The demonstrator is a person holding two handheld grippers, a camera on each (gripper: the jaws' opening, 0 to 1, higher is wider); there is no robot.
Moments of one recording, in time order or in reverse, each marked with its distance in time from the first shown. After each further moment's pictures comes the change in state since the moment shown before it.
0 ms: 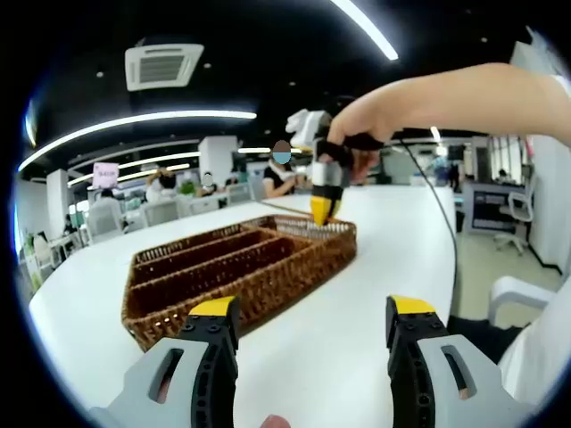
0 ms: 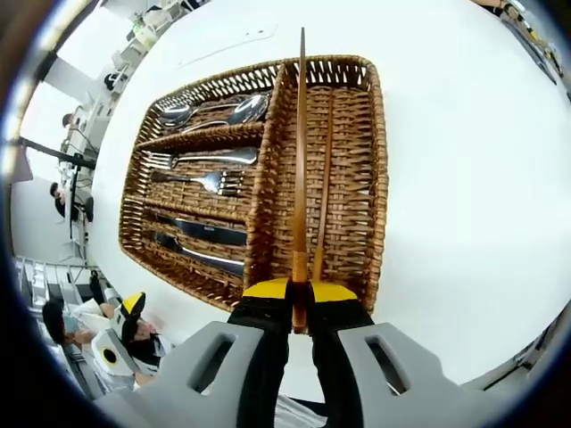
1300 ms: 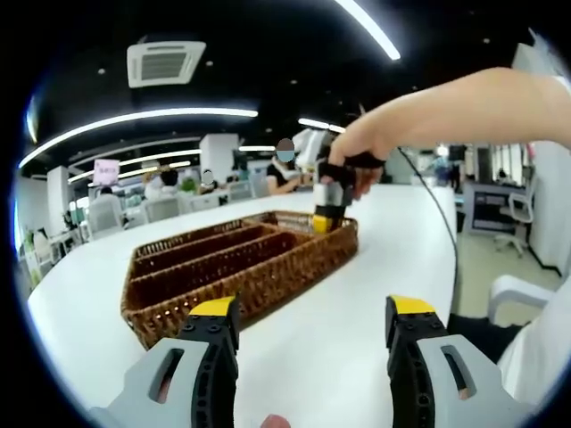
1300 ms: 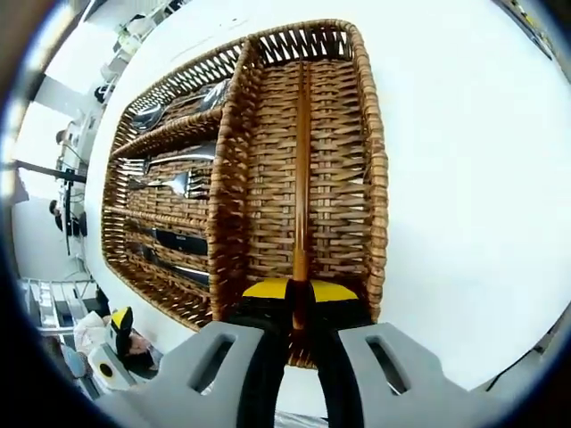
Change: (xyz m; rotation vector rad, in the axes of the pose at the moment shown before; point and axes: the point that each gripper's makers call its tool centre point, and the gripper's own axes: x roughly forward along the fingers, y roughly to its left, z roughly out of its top) left arm -0.003 0.000 -0.009 -0.011 0.009 0.000; right arm 0.033 -0.016 -0.004 0.075 0.020 0.002
